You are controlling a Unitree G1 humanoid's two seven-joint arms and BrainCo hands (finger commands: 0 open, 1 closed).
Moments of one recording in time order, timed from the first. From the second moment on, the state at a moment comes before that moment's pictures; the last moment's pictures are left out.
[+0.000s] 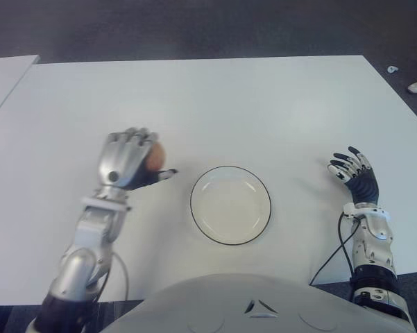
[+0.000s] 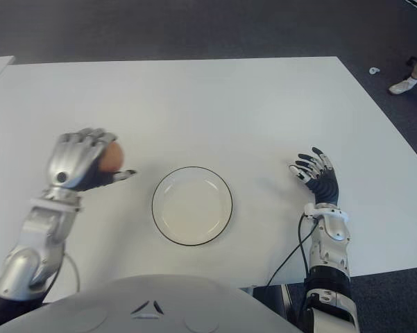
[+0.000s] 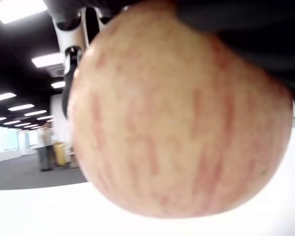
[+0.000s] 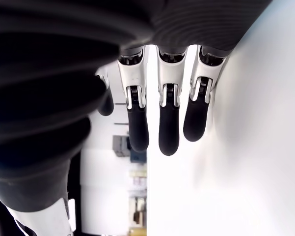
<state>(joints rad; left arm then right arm) 0.20 0.45 -0.18 -0.48 1.33 0.05 0.08 0.08 -0.29 -0.34 0.41 0.23 -0.27 0.18</state>
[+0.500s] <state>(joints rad) 0.04 0.38 -0.31 -0.37 1.33 0.01 0.08 0.12 -0.24 -0.33 0.38 0.23 -0.34 0.16</state>
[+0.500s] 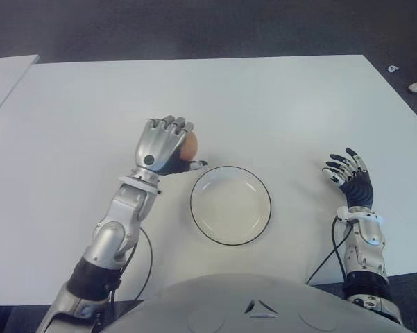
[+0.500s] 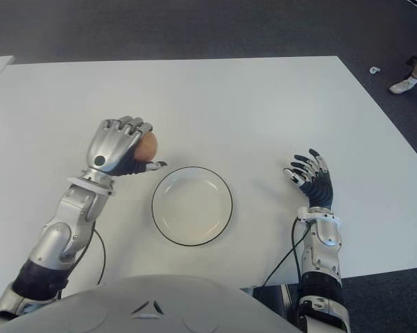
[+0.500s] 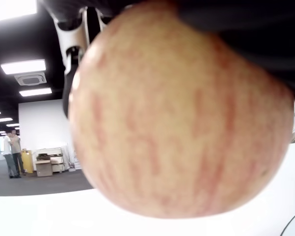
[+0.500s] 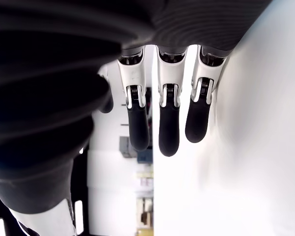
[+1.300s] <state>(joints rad) -0.12 0.34 -0.46 -0.24 1.33 -0.04 0.04 0.20 -0.18 -0.29 0.34 0.20 -0.47 0.15</state>
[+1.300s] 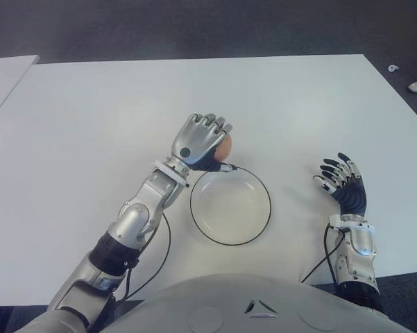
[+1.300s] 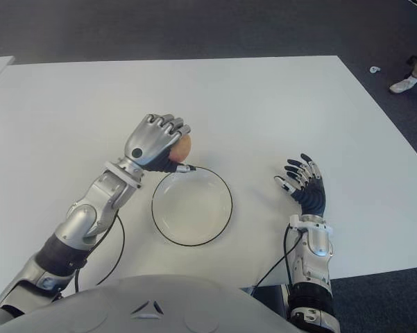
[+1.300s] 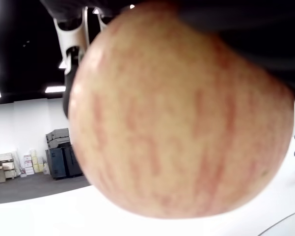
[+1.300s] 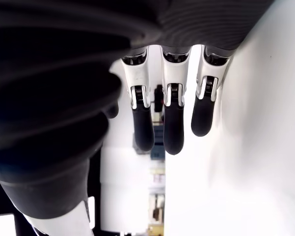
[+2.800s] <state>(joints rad) 0.02 0.33 -0.55 -0.21 1.27 -0.08 0.18 0.17 -0.20 -0.28 0.44 0.15 -0.60 0.06</state>
